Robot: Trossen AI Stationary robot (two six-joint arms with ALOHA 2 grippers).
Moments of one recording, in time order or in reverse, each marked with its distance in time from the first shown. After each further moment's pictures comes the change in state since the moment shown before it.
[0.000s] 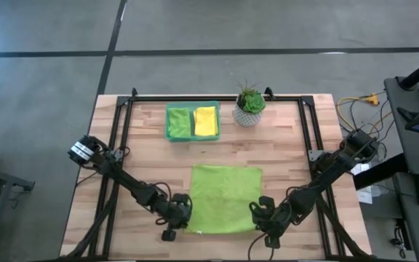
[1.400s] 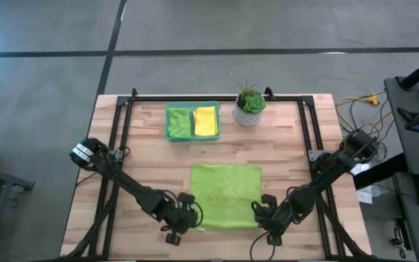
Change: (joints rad) left arm -0.018 0.023 0.310 -0.451 -0.138 0.151; right arm 0.004 -0.002 -0.057 0.002 0.000 0.000
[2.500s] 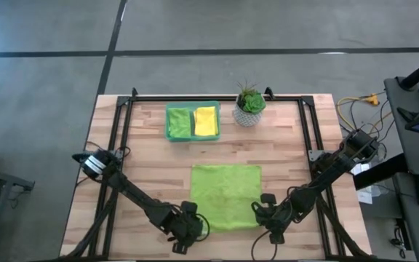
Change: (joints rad) left arm -0.040 0.186 0.122 0.002 -0.004 -0.126; right arm 0.003 -0.001 -0.036 0.020 0.000 -0.116
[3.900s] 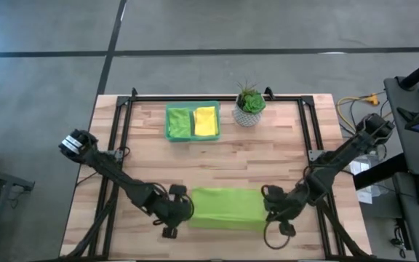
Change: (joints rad) left arm 0.035 -0.337 -0.163 -0.077 -0.060 0.019; right arm -0.030 -0.324 -0.015 -0.095 -0.090 0.065
